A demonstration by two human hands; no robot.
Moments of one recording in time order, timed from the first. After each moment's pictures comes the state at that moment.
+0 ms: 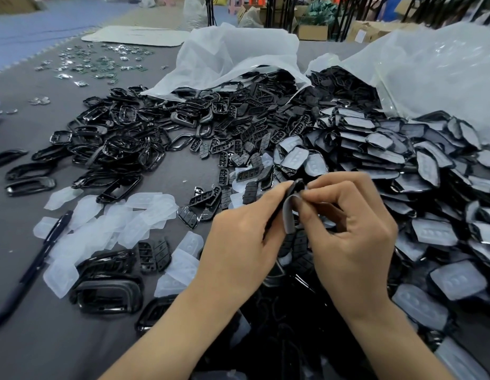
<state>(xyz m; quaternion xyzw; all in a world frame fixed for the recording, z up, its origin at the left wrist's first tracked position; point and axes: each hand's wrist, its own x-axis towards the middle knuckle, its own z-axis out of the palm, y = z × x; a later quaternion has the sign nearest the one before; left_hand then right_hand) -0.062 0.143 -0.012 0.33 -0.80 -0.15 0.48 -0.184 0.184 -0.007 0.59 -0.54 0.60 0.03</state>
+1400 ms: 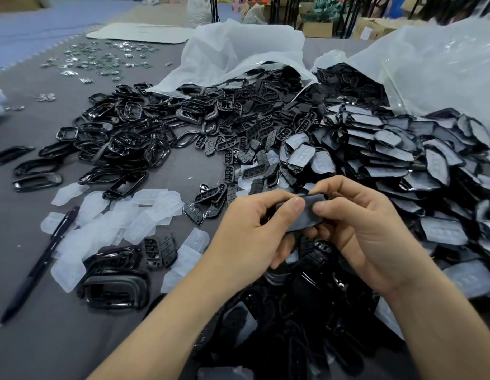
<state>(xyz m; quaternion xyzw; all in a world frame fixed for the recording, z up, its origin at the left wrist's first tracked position) -0.057 0.142 0.001 0.30 -0.68 -0.55 0.37 -0.205 0.181 0.015 0.39 -0.45 0.59 -0.54</state>
